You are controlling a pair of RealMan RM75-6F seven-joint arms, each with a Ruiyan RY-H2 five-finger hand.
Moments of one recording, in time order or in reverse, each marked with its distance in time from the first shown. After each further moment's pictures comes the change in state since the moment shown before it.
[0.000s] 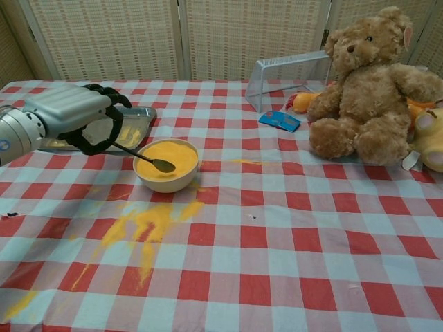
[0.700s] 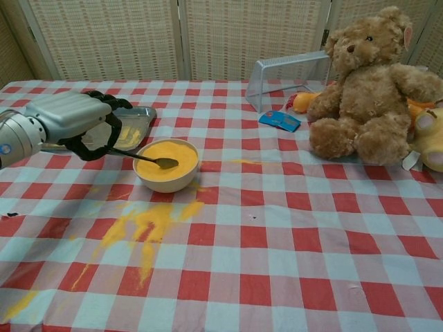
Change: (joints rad) left arm -0.010 0.005 0.013 0.006 -0.024 -0.034 0.037; right arm 0.000 -0.001 0.001 0.002 0.001 0.001 0.003
